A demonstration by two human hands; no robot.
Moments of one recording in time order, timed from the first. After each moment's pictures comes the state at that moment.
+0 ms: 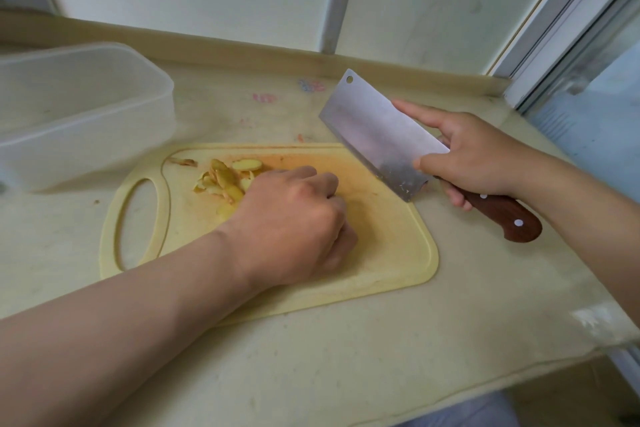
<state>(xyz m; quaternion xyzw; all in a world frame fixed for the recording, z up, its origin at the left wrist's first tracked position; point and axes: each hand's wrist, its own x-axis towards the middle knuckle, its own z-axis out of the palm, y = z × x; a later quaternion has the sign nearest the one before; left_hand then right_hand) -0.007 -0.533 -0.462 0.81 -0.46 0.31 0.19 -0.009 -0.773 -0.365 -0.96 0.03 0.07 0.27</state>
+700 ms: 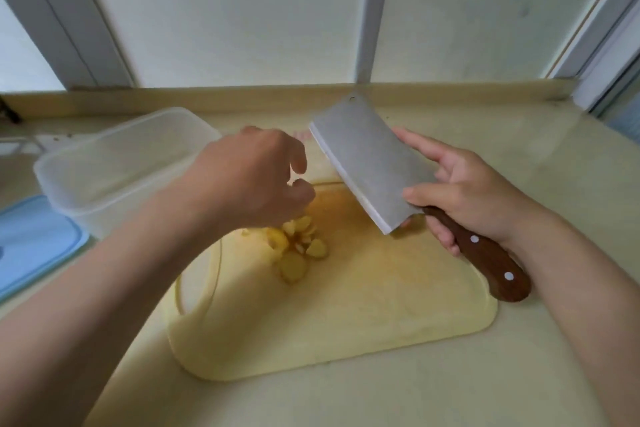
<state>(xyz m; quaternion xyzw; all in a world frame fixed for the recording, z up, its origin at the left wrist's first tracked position) 0.039 -0.480 -0.373 0.97 -0.21 0.02 0.12 -0.002 -0.734 -0.393 -0.82 -0.02 0.08 0.56</state>
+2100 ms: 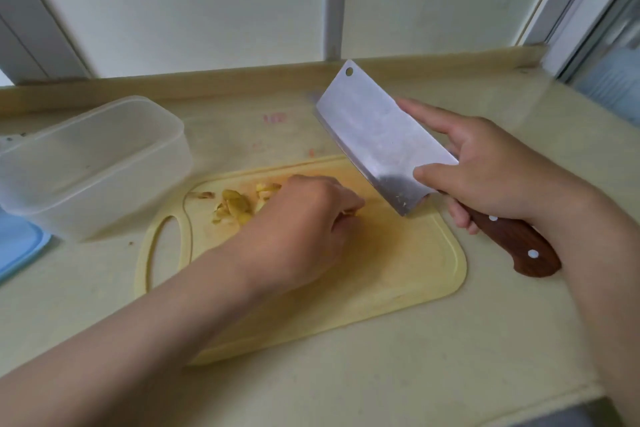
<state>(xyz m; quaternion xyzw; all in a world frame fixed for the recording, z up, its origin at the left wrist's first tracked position) -0.006 -0.535 -0.424 0.89 -0.36 0.04 0.27 -0.032 -0.758 -0.374 -0.91 0.02 0.05 0.41</state>
